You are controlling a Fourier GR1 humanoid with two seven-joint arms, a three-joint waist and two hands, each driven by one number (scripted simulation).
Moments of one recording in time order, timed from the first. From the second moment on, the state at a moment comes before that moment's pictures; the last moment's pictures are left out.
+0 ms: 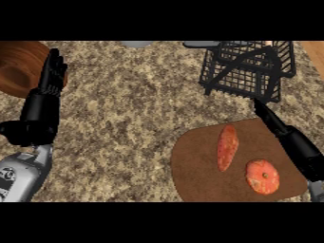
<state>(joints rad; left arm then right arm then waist) -0.30 0.40 -0.24 -1.61 0.11 0.45 0.02 -0.07 -0.54 0.27 -1.59 -0.14 0.06 -0.06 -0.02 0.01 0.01</state>
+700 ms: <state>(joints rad) 0.01 0.33 -0.26 -1.45 0.18 0.46 0.09 0.05 -0.32 -0.22 -1.66 -0.05 -0.74 0.08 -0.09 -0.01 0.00</state>
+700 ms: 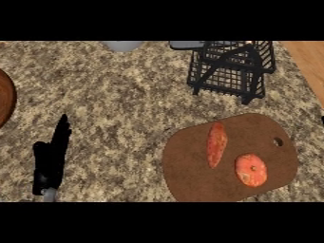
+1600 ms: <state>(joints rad) 0.05 0.30 -0.31 -1.42 0.17 0.39 0.00 0.50 -0.41 0.17 -2.08 0.47 -0.63 0.78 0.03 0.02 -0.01</state>
